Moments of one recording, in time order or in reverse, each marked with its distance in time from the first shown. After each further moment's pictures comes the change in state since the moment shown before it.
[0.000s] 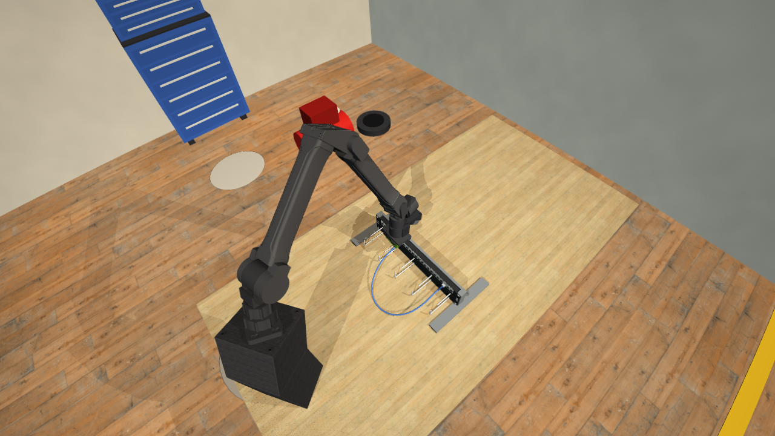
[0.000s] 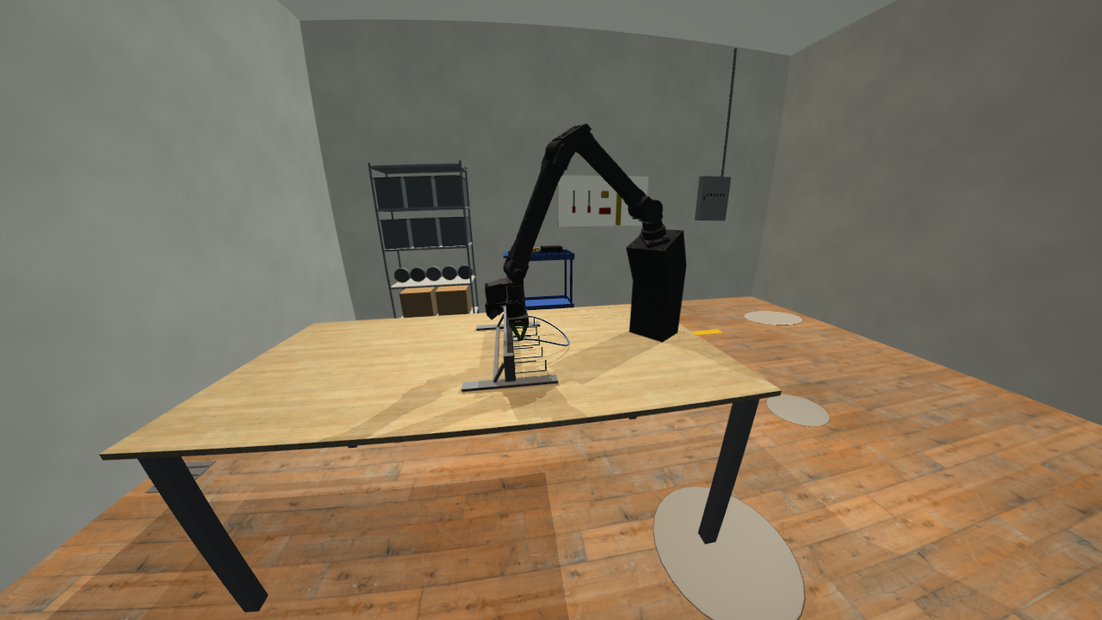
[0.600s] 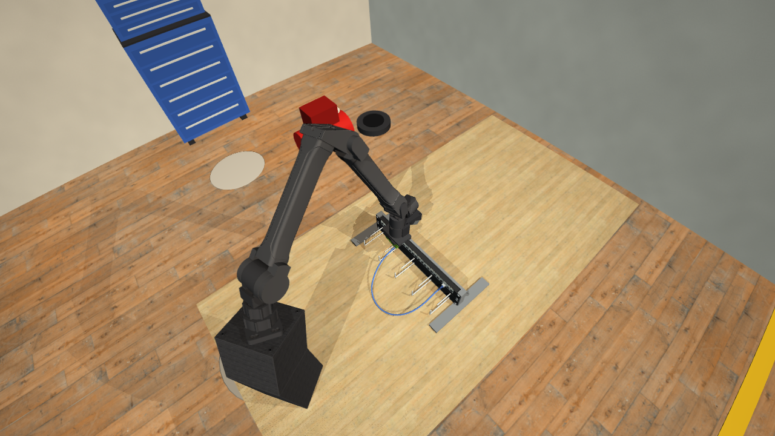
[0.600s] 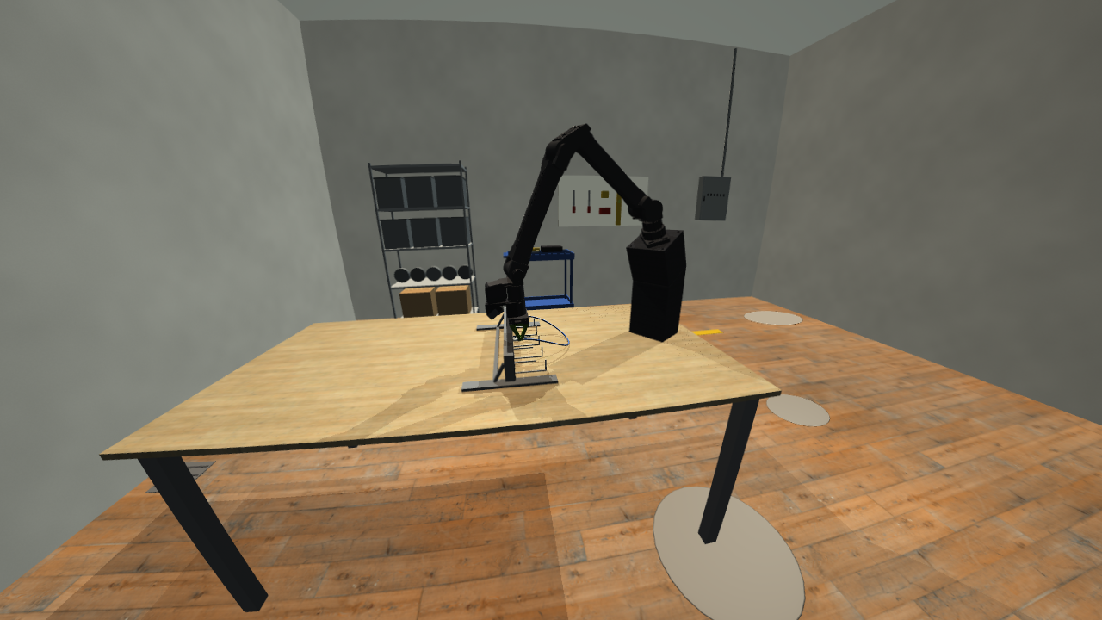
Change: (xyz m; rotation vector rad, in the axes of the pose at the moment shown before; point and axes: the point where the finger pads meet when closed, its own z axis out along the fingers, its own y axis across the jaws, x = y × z) arm 0.000 0.000 0.000 0.000 0.000 0.000
